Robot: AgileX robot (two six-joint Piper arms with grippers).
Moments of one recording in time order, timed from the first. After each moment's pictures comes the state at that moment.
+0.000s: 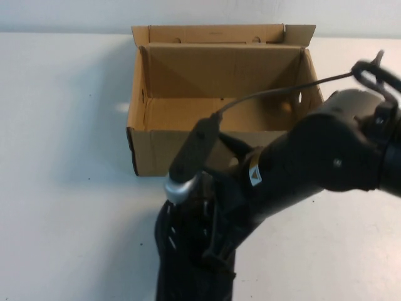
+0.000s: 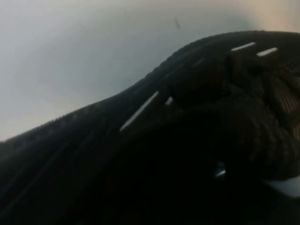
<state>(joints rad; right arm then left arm) 0.85 1.55 -1.23 0.13 0.85 -0.34 -0.19 0.22 -0.66 0.05 0.97 -0.07</state>
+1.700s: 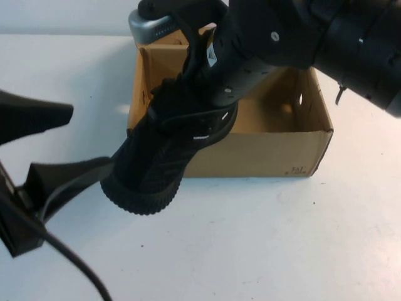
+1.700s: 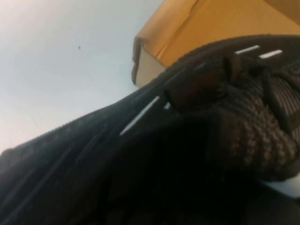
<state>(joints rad) 0.85 1.77 -1.89 -0.18 1.14 0.25 -0.27 0.80 -0.89 -0.79 0.80 1.11</state>
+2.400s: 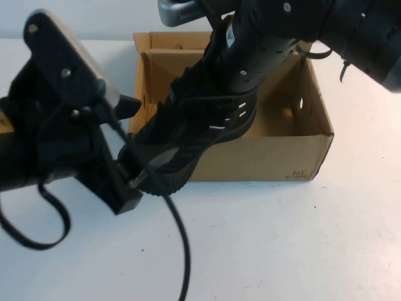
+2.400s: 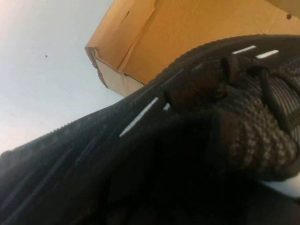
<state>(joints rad) 0.76 1.83 -1.98 -0.13 1.22 0.28 -0.58 1.04 -0.95 -0.49 0.51 0.86</state>
